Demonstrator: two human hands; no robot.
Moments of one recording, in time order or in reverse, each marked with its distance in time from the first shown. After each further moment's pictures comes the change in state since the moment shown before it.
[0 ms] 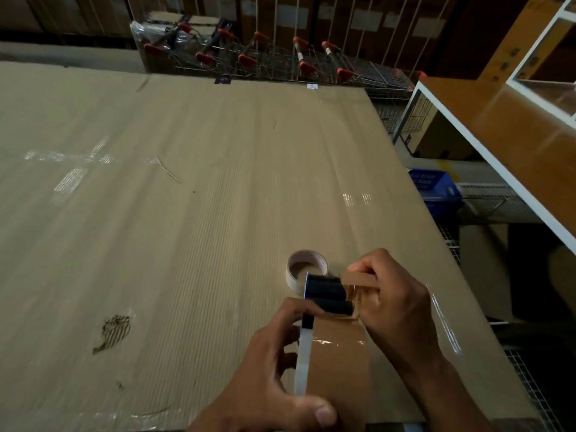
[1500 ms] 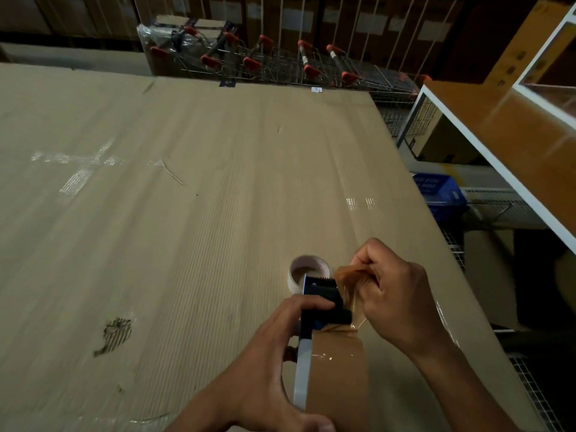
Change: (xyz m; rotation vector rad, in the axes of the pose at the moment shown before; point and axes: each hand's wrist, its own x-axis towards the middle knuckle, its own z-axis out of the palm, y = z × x) left_hand 0.012 0.009 -0.018 0.299 -0.175 0.019; right_hand 0.026 0.003 -0.004 0.141 -0.175 0.055
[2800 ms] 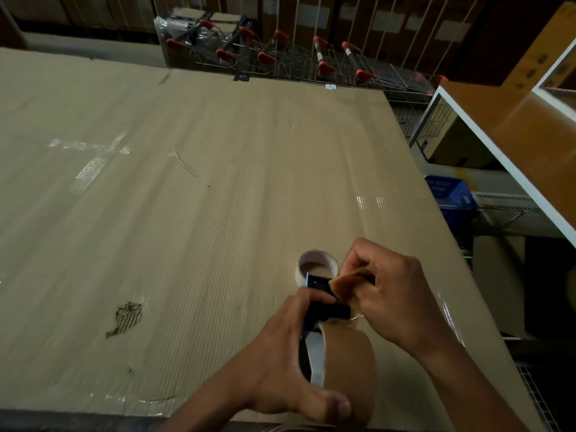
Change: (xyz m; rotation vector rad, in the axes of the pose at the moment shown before) left_hand 0.002 0.007 0.007 0.037 0.026 -0.102; right_hand 0.004 -0.025 -0.001 0.028 -0.157 0.045
